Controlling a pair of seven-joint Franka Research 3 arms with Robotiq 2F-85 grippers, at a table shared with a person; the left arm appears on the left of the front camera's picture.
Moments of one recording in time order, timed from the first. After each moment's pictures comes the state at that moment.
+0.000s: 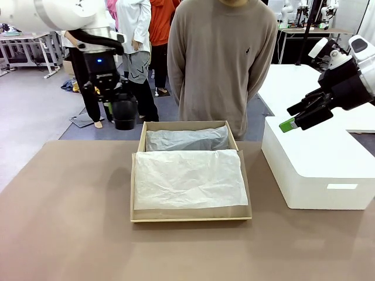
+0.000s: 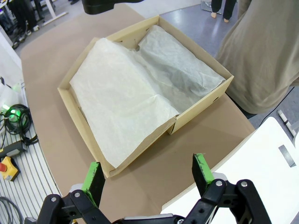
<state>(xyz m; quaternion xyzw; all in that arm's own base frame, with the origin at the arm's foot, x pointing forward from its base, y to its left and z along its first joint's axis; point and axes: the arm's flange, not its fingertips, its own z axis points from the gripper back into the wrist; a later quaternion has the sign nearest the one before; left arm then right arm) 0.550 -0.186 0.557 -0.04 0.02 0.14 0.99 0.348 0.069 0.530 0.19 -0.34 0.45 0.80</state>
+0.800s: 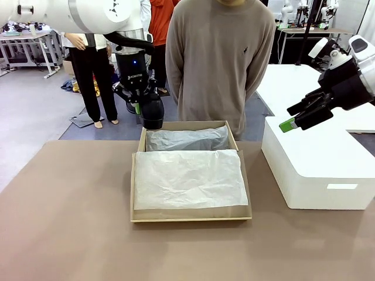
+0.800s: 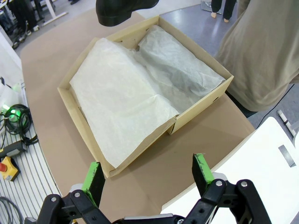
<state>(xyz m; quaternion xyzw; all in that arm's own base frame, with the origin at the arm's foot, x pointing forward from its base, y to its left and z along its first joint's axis) 0.545 -0.259 0.555 -0.03 -0.01 0.22 0.98 0.348 0.069 0.530 0.19 -0.34 0.45 0.80</state>
